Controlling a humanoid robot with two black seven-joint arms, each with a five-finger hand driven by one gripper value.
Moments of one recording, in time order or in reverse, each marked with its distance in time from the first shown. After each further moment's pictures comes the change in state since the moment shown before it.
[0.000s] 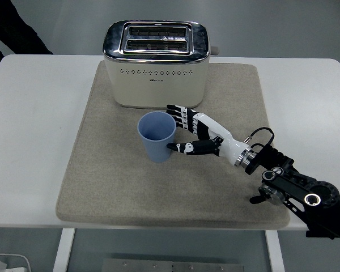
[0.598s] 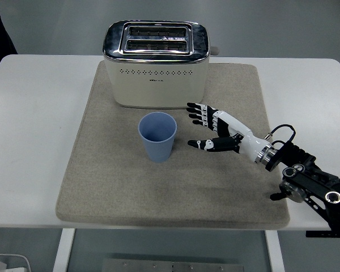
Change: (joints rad) left arm 0.000 0.000 0.000 -0.001 0.000 0.000 0.000; right arm 0.000 -0.106 0.026 0.000 0.010 0.033 0.002
